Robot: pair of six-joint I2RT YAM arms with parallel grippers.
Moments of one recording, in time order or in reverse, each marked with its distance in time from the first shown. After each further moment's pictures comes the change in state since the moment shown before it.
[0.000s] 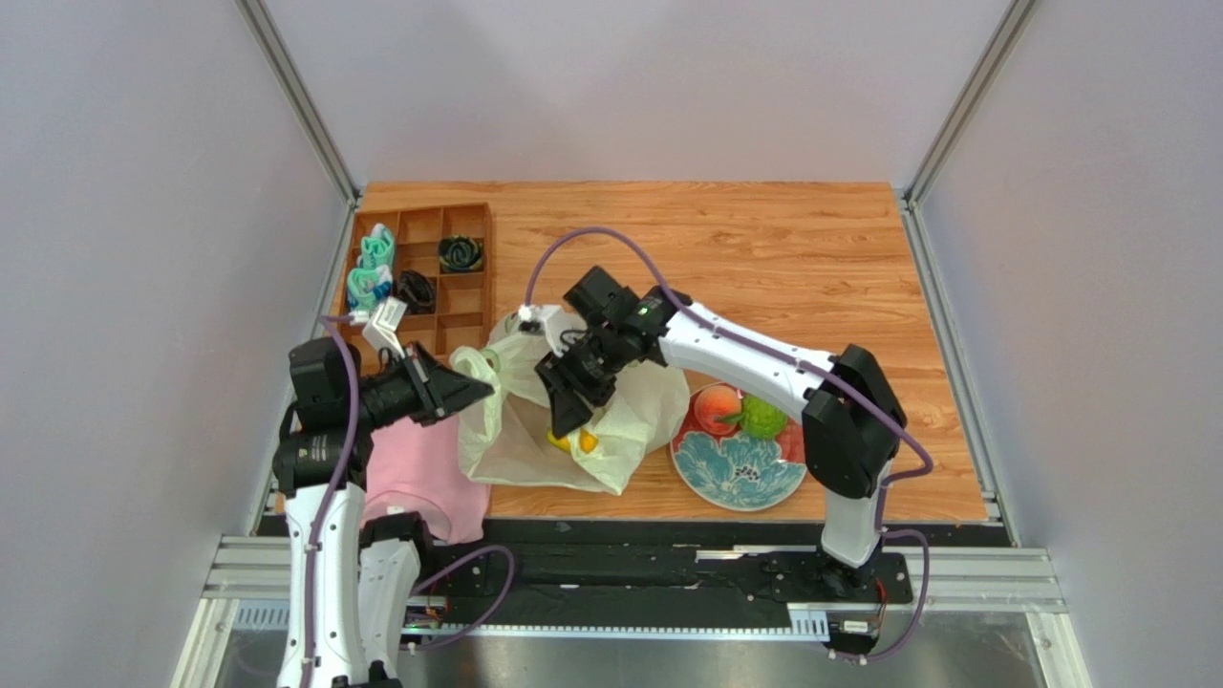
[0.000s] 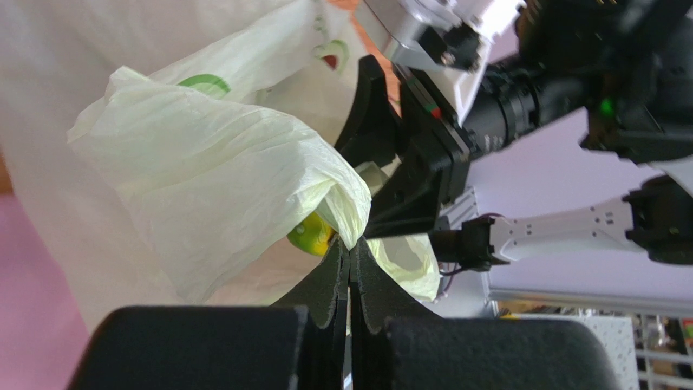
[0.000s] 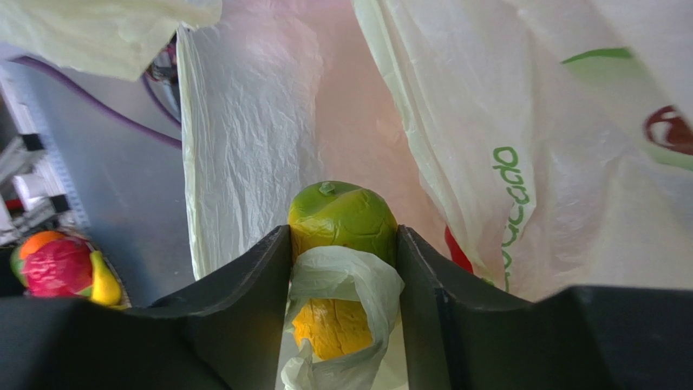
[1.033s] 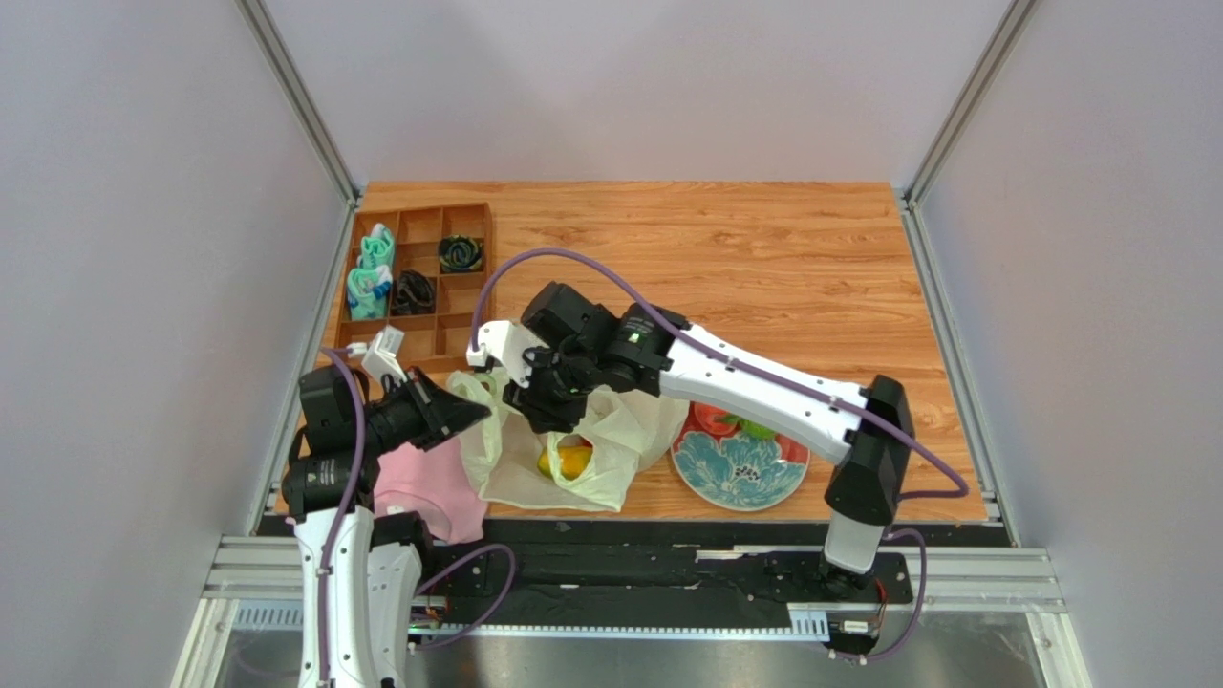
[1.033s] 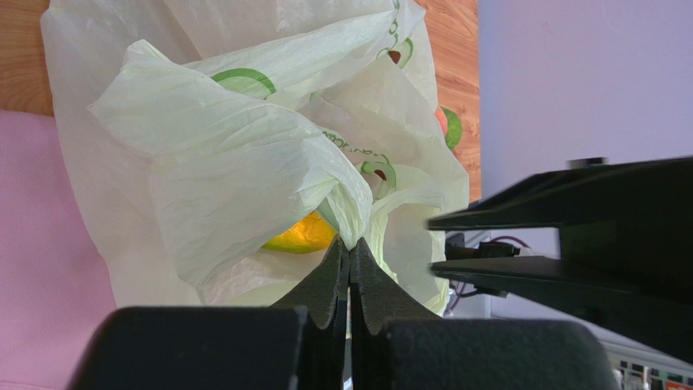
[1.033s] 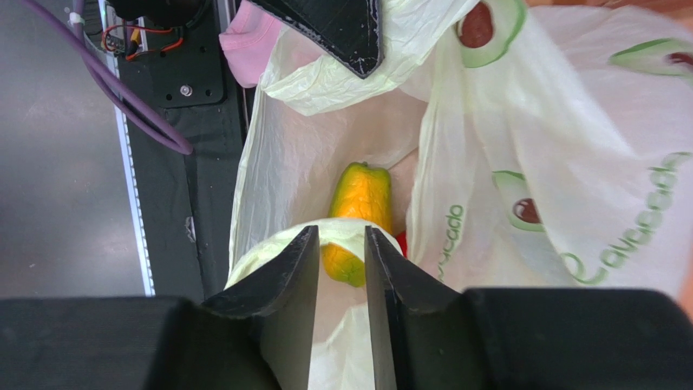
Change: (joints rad) left arm 0.023 -0.111 -0.112 -0.096 -0.117 -0.042; right arm 0.218 -0.097 0.180 -0.113 0.320 -0.297
